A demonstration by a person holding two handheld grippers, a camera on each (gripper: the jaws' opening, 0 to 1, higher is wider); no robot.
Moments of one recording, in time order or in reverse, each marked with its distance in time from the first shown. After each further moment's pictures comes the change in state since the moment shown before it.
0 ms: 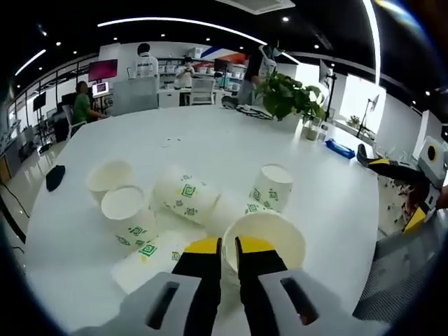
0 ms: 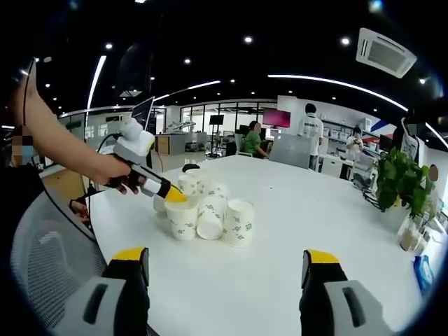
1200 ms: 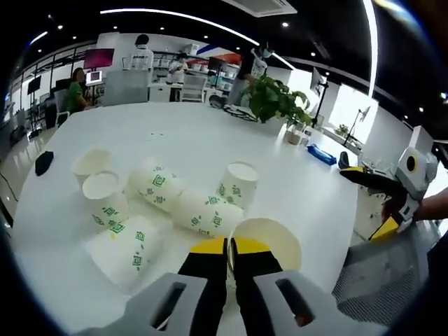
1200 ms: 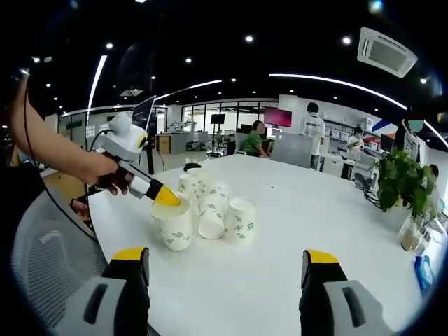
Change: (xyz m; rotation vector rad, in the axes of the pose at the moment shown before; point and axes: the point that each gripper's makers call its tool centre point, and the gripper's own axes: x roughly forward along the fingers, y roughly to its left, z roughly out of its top) left arm -0.021 -0.047 -0.005 -0.066 0.008 -0.095; right arm 0.001 0.000 -0.003 -0.002 0.006 0.009
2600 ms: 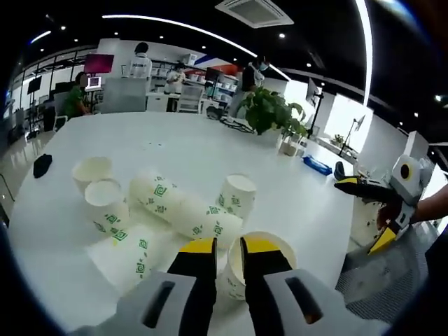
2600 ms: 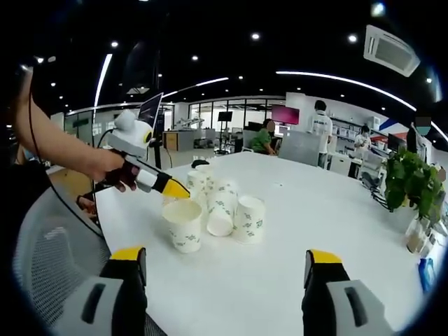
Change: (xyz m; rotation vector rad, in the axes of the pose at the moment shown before) left arm -0.009 0.009 0.013 -0.006 -0.082 -0.032; right arm 0.002 0.011 -0.002 -0.010 0.018 0.047
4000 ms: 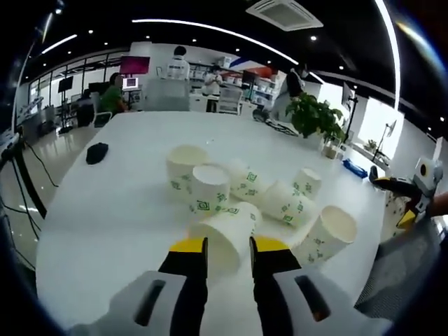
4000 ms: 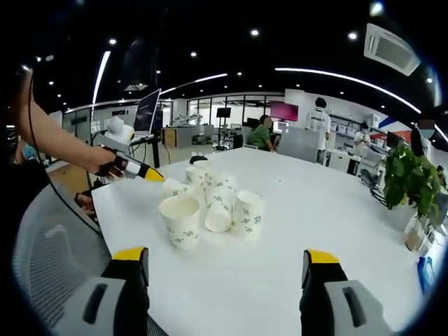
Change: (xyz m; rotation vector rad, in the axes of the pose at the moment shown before) left arm -0.059 0.109 -0.018 -0.064 -0.016 0.223; right arm 0.001 -0.003 -0.005 0.004 0.026 -0.011
